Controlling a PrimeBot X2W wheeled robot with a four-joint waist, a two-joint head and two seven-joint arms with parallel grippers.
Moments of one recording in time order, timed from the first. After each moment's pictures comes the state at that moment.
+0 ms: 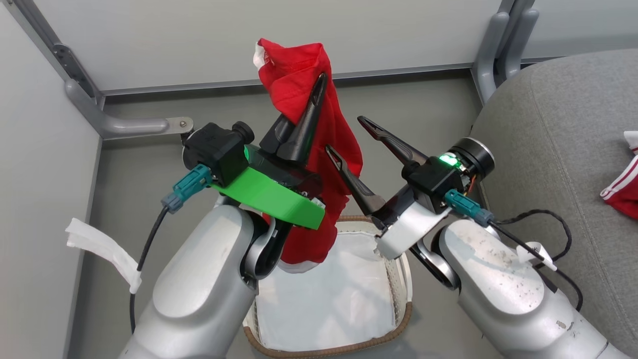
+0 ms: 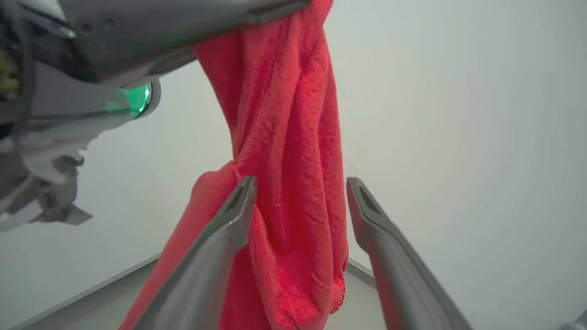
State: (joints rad) left arm -0.62 0.07 -0.58 0.23 -0.59 -0.13 -0.26; right arm -0.60 -0.13 0.59 0.30 0.23 0.13 -0.26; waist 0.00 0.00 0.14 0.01
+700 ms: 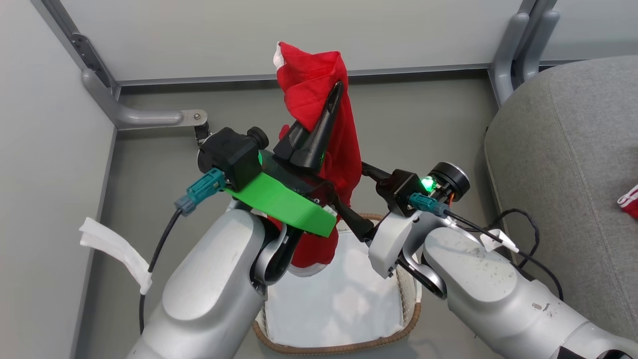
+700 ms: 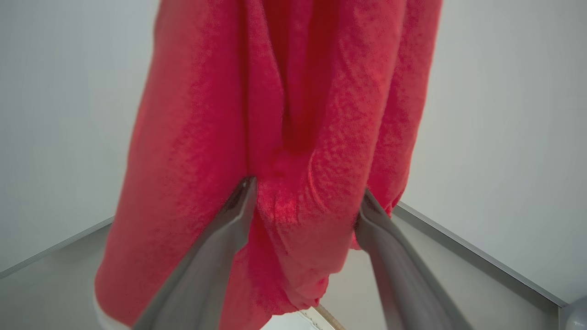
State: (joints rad) left arm -0.62 0.06 -0.62 0.23 -0.61 -0.13 -0.26; right arm -0.73 -0.13 0.84 0.63 0.41 0.13 -0.26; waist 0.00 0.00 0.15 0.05
